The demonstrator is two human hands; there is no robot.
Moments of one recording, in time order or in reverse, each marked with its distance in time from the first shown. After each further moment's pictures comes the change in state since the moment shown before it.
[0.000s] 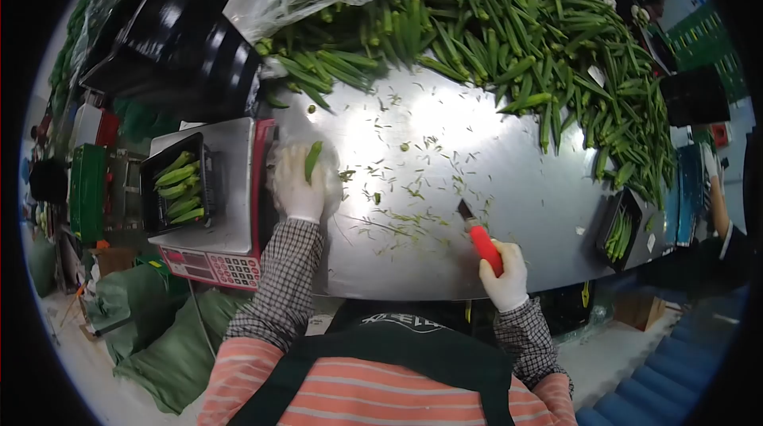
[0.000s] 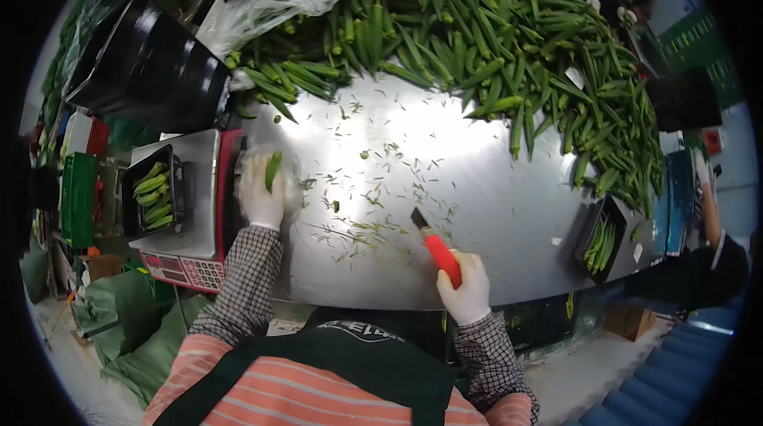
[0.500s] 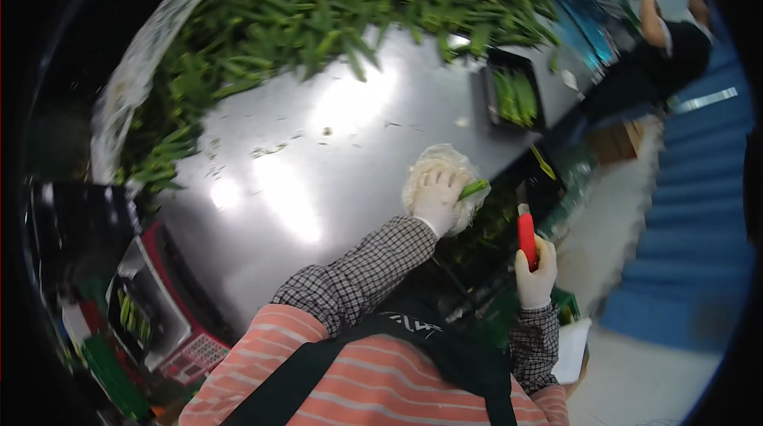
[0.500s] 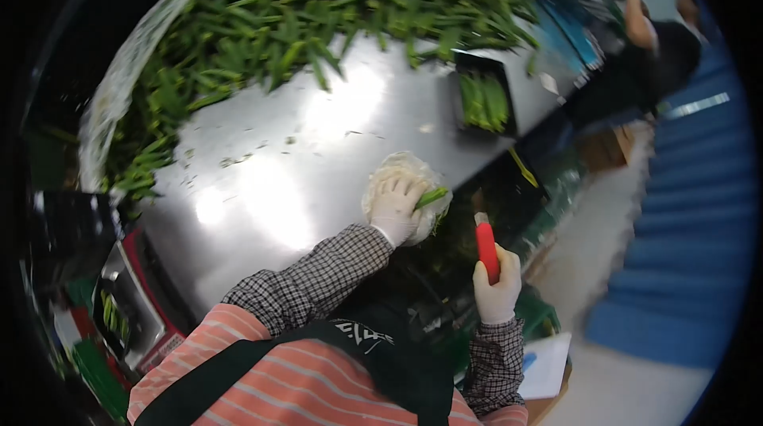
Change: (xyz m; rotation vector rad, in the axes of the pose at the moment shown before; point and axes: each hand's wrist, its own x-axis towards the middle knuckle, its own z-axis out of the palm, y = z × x) left_hand -0.215 0.351 0.079 -0.554 -0.775 1.010; right_hand -0.199 0.044 -0.118 -0.232 0.615 0.577
